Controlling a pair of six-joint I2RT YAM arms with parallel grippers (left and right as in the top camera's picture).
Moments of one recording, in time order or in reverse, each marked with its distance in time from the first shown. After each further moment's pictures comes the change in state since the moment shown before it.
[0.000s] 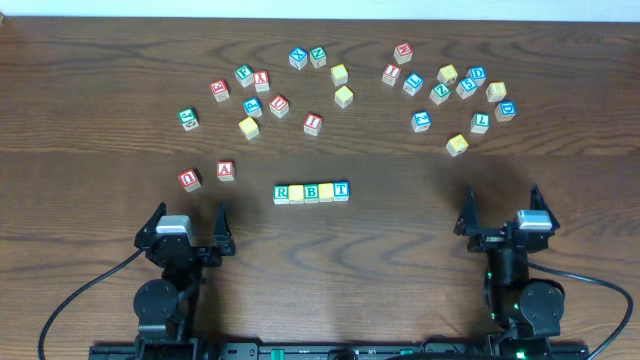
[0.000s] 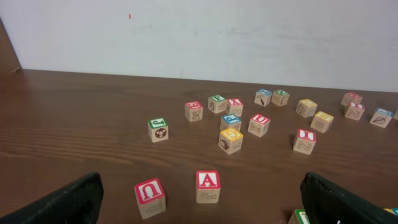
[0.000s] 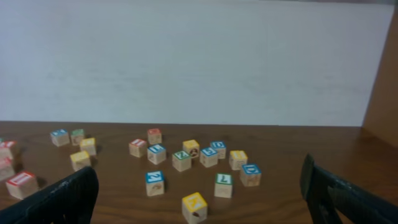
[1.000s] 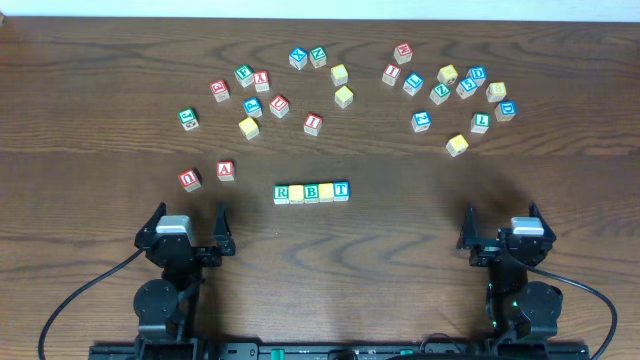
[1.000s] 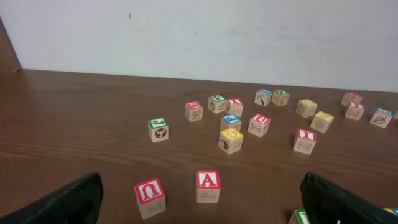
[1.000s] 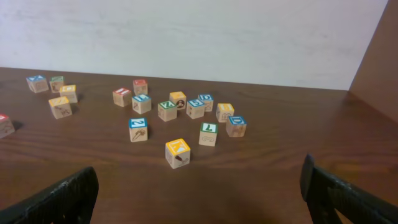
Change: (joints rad) left arm 0.000 0.000 0.000 0.000 0.000 0.000; right arm -0.103 -0.194 -0.029 -0.329 -0.069 -0.049
